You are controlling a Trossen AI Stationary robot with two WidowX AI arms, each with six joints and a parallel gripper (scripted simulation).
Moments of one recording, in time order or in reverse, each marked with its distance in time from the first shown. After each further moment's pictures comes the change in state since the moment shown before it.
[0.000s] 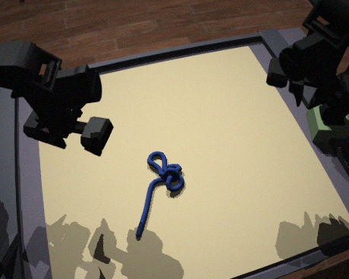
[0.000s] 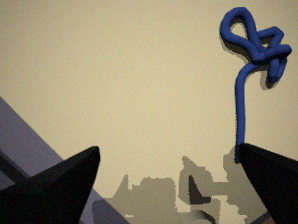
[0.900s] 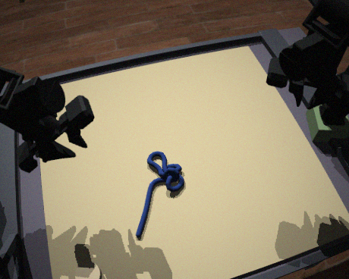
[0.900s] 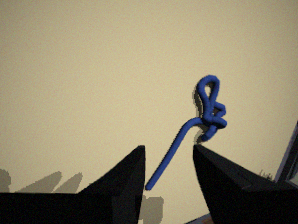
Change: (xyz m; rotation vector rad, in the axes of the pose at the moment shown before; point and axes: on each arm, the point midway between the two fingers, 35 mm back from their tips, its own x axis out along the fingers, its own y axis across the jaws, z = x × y) left arm -0.002 0.009 -0.009 -0.711 -0.111 -0.309; right arm 0.000 0.000 0.000 0.000 0.000 0.000
